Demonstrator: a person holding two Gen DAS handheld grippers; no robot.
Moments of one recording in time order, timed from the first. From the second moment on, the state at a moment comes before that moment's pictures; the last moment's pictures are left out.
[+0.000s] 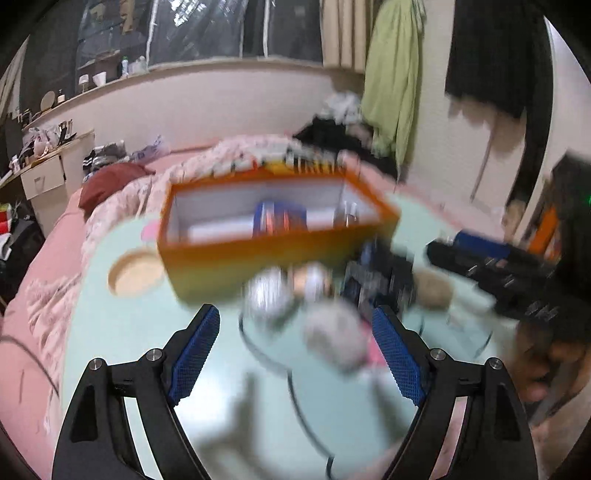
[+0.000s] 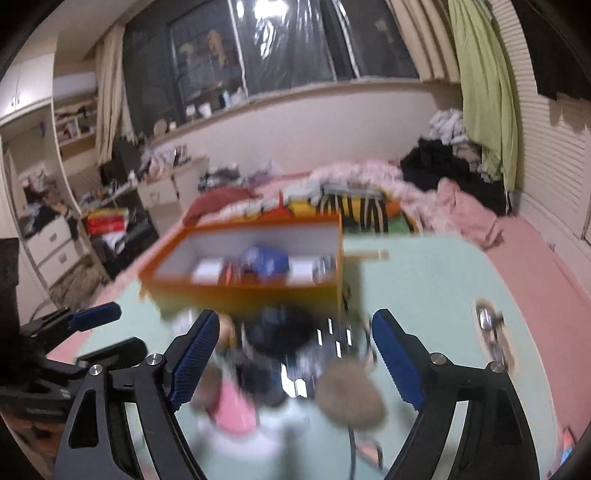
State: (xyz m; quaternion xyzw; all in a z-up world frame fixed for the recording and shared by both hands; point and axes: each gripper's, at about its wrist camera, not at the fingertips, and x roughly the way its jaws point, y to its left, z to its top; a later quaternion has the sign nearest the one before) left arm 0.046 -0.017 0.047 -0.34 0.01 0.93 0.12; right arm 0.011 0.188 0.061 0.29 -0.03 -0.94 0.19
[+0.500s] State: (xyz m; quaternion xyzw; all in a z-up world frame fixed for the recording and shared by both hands) left arm 0.040 0.003 0.005 -0.38 0.05 0.92 0.08; right arm 0.027 0.180 -0.001 0.38 0.05 -0.91 0.17
